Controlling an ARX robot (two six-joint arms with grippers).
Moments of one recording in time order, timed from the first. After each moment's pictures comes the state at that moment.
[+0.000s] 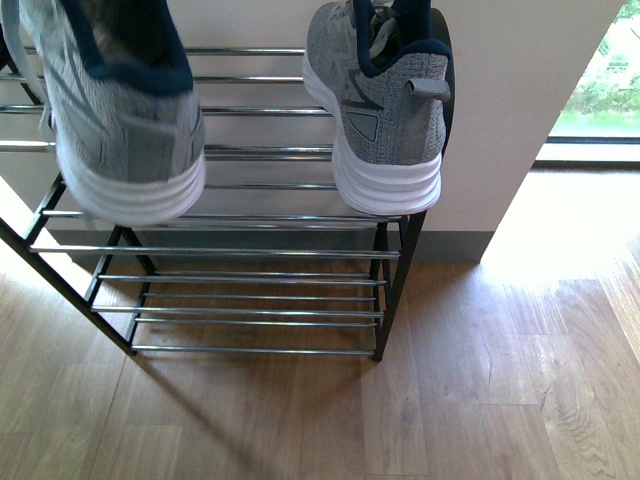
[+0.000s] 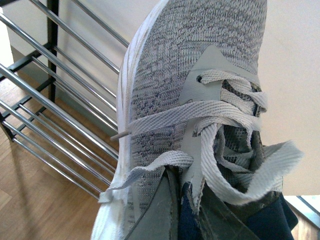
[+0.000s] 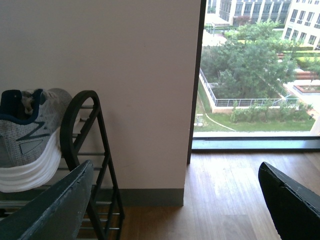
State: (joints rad) left arm -0.50 1.47 0.92 -0.05 -0.50 -0.99; right arm 0.00 0.00 0.02 0.00 0.00 0.00
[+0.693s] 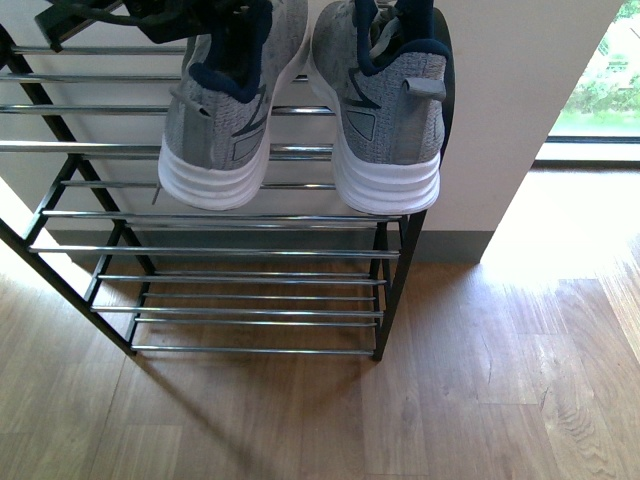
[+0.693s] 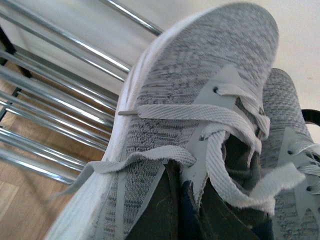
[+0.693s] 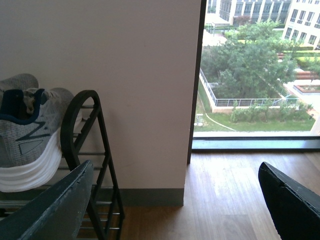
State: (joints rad) left arm -0.42 1.91 1.30 -0.07 -0.21 -0.77; right arm 0.00 0.00 0.02 0.00 0.00 0.00
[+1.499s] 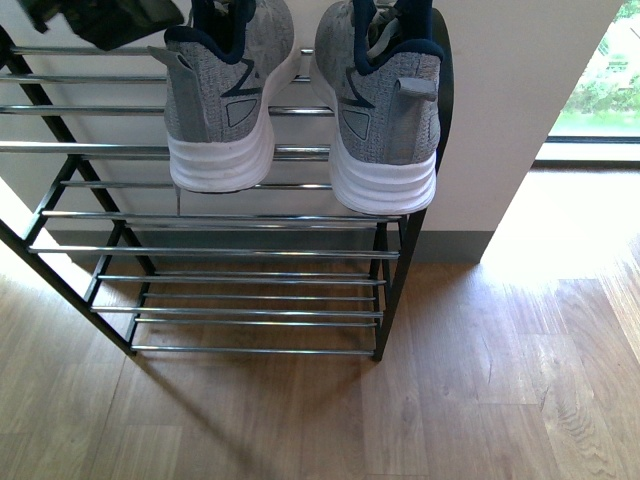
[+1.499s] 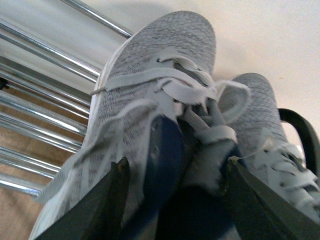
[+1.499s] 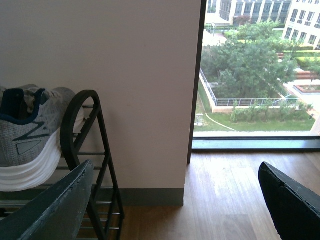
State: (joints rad) left arm -0.45 1.75 1.16 0.00 -0.22 -0.79; right arm 0.00 0.00 0.02 0.00 0.00 0.00
